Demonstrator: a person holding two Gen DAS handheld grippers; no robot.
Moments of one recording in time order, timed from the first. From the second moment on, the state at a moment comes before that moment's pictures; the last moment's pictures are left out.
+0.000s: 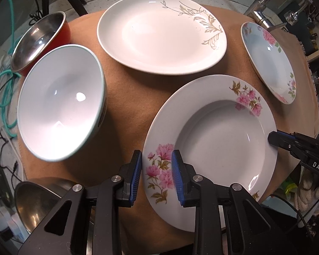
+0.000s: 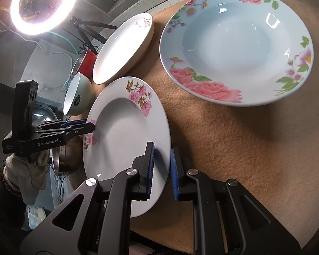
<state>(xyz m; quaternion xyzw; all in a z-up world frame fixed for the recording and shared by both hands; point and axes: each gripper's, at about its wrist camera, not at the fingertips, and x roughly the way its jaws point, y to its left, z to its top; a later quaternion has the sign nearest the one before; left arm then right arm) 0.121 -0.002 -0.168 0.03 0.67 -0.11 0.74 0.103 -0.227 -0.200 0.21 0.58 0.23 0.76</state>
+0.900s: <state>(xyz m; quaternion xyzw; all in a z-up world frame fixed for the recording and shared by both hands) 0.090 0.004 -0.171 0.01 0.65 -0.12 0.75 0.077 -0.255 -0.198 0.18 0.59 0.22 0.76</state>
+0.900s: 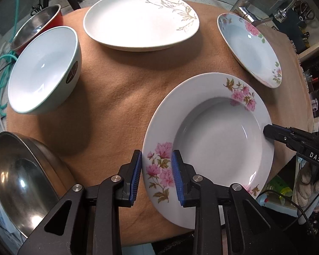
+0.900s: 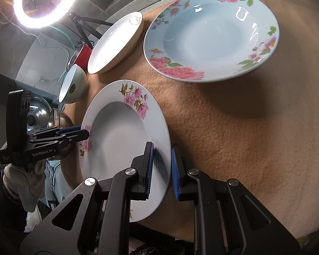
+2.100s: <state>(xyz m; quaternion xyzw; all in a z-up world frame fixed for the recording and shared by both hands) 0.094 -0.026 -0.125 -0.12 0.56 -0.13 0.81 0.096 -0.332 -0.159 0.19 0.53 0.16 0.81</state>
